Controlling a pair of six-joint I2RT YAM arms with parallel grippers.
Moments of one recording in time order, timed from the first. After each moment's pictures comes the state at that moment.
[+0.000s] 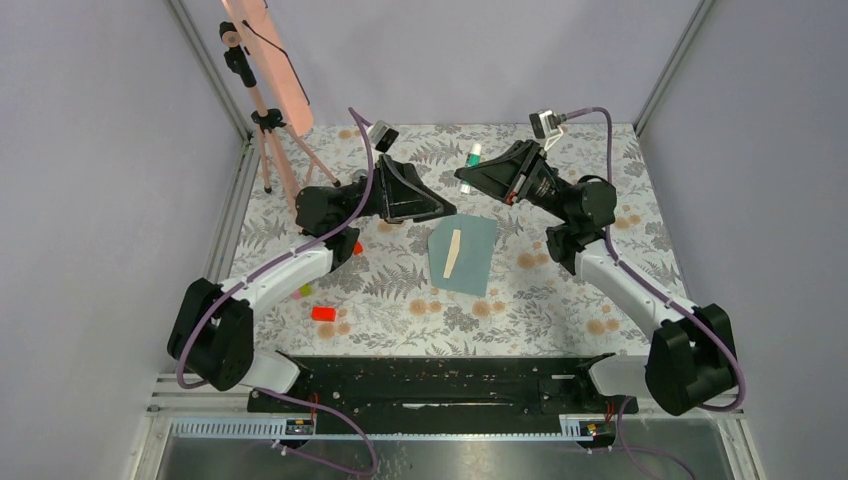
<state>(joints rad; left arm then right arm) -0.53 1.40 0.94 1.17 0.97 -1.63 0.40 1.28 0.90 1.01 -0.75 1.38</state>
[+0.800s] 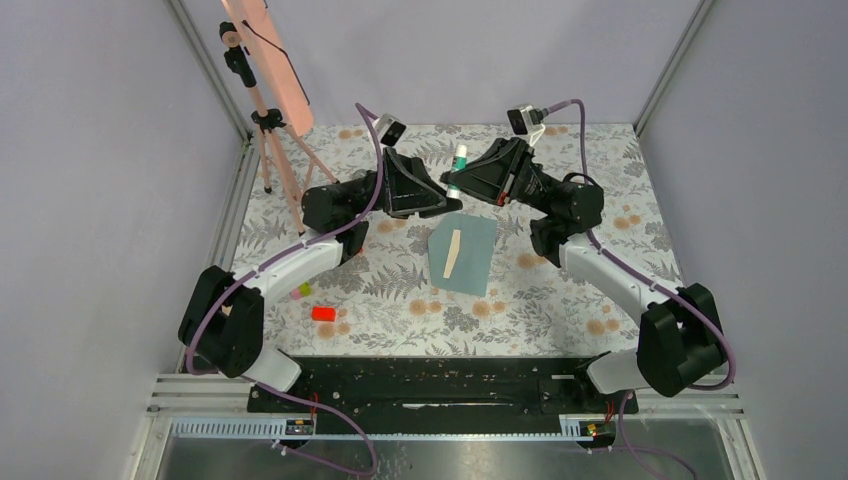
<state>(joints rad) -0.56 1.49 1.00 1.36 0.94 -1.81 0.48 1.40 0.97 1.28 -0.78 1.60</state>
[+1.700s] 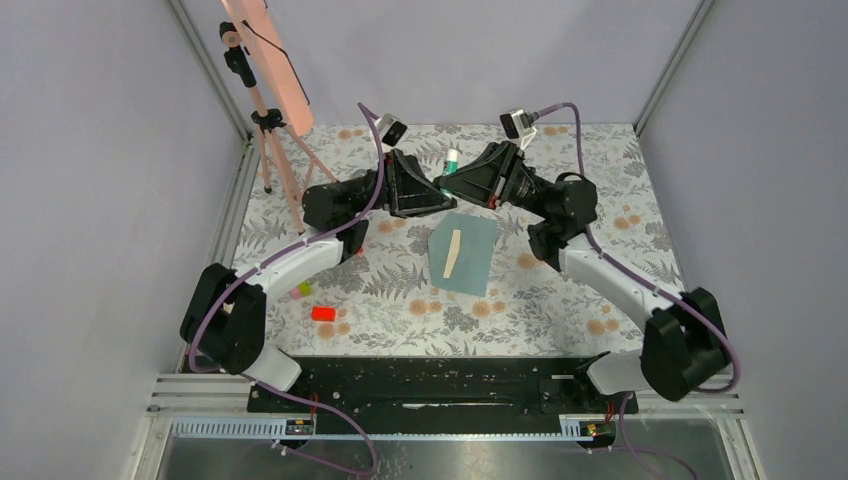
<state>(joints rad) -0.55 1.51 1.01 1.38 0.95 -1.85 0.53 1.42 0.97 1.23 -0.77 1.56</state>
